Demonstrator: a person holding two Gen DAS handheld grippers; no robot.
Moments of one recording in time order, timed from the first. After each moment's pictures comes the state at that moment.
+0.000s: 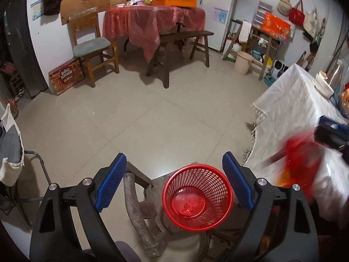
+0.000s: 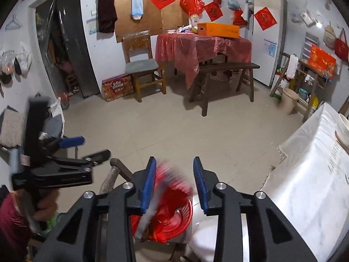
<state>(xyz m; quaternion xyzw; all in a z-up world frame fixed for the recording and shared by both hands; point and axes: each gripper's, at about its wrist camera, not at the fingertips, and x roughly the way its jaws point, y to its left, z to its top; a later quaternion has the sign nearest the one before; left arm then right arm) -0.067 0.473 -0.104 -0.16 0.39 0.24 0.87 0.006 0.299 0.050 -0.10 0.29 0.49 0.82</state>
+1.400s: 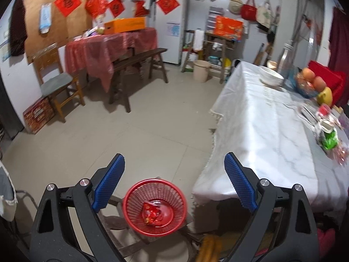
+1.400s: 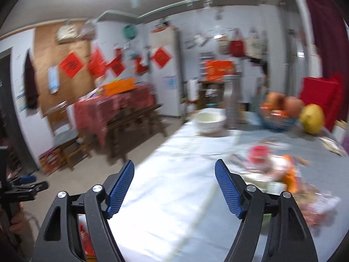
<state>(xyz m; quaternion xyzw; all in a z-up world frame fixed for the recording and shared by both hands) -0.027 0.337 -0.036 -0.08 0.35 0.12 0.92 0.055 -0.043 0.055 0.09 0.19 0.22 0.95</state>
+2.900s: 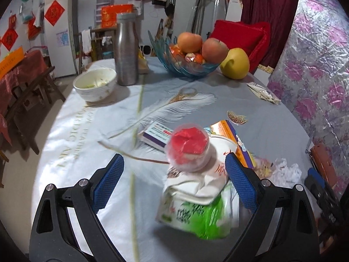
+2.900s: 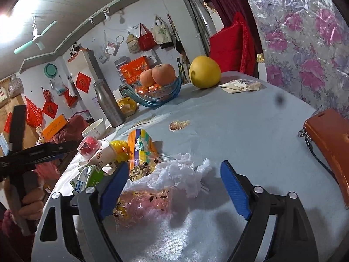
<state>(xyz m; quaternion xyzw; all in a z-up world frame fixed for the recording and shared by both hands) 0.225 -0.013 -0.022 0.00 0.39 -0.16 0.91 0.092 -0.287 -0.089 0.27 0.24 0.05 0.93</state>
